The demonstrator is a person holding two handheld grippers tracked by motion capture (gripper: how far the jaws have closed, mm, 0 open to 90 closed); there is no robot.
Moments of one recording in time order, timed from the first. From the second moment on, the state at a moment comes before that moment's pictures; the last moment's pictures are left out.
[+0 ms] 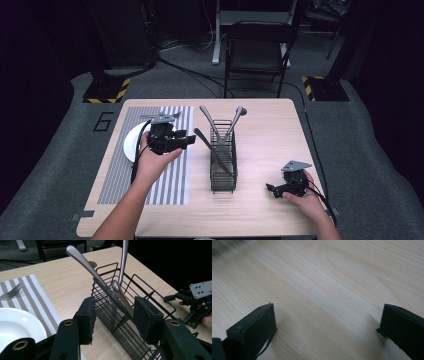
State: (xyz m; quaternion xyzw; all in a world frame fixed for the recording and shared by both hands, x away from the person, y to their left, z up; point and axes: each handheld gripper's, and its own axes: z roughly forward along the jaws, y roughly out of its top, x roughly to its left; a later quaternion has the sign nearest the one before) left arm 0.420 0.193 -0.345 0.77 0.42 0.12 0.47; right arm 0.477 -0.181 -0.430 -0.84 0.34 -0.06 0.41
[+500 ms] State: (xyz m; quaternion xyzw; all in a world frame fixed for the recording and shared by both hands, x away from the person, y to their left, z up) left arm 0.436 0.179 -0.346 0.76 0.43 0.12 0.47; right arm 0.477 -0.181 -0.430 -0.84 0.34 -0.06 0.41
